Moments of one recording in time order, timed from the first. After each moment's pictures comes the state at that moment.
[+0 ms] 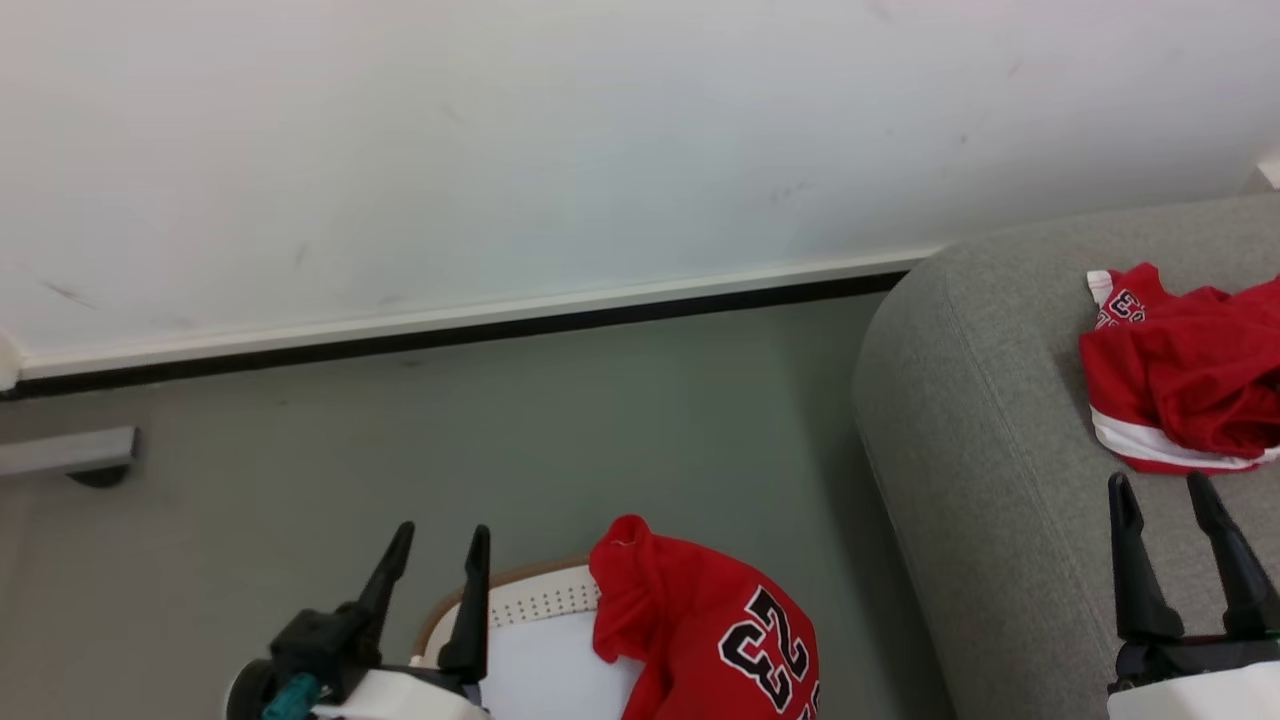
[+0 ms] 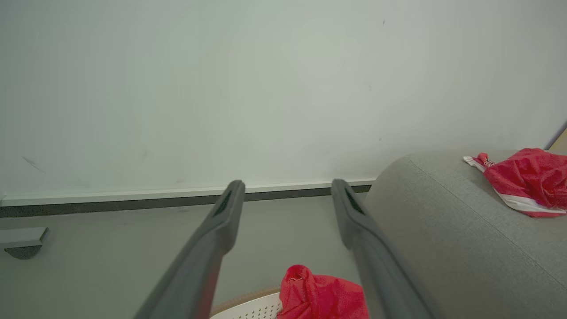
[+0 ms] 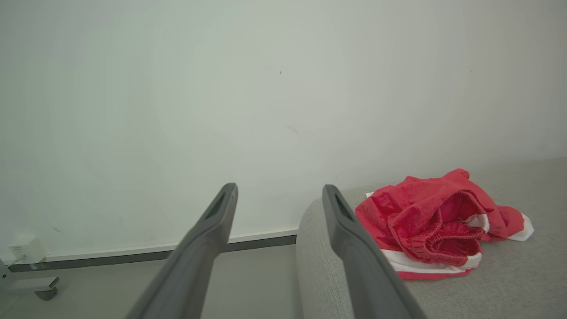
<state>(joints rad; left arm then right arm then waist) -0.09 0.05 -0.11 0.21 -0.17 -0.07 -0.26 -0.05 -0.19 0.04 0.10 0.42 0.13 -0.24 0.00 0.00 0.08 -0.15</state>
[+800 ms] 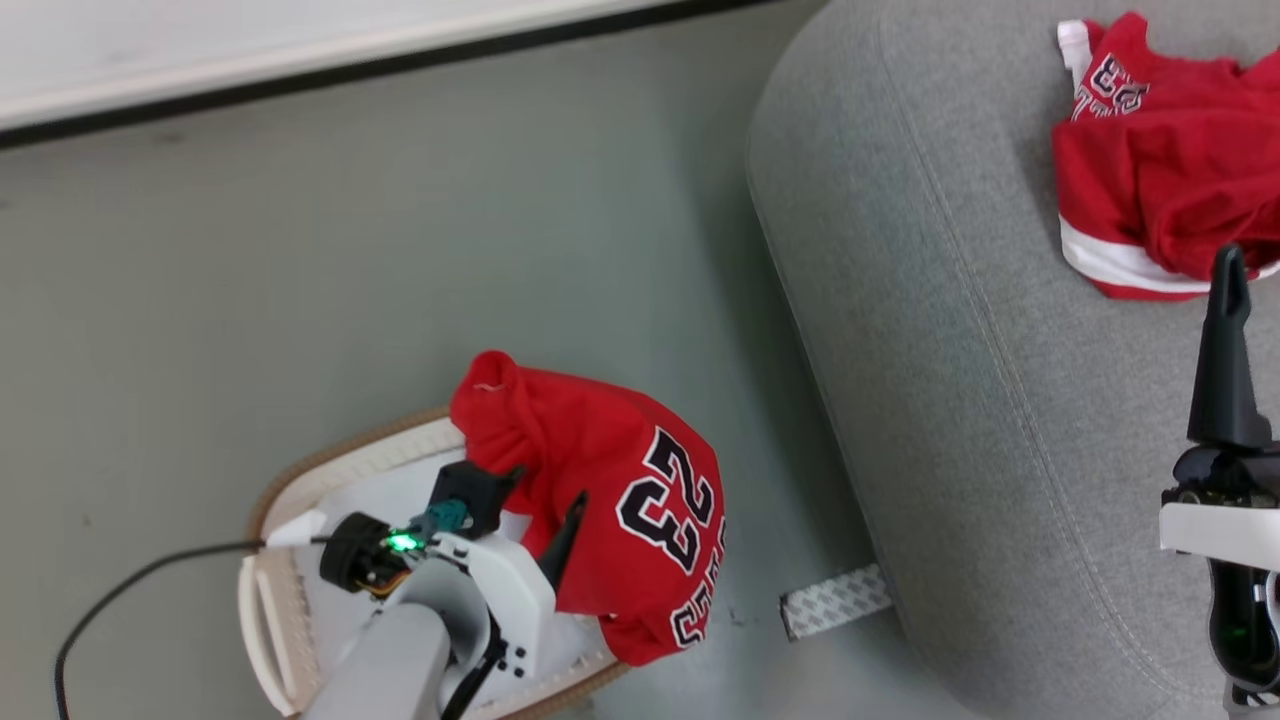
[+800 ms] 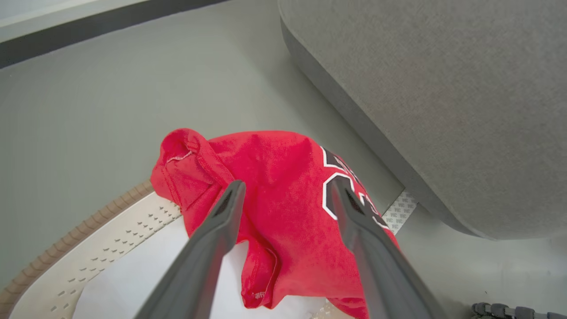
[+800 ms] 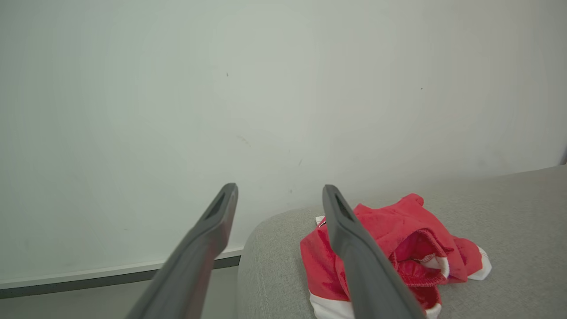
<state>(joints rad) -0.51 0.08 -0.37 0.72 -0.12 -0.13 -0.10 -0.32 -0.16 -0.04 0.00 0.43 0.13 -0.26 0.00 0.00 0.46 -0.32</state>
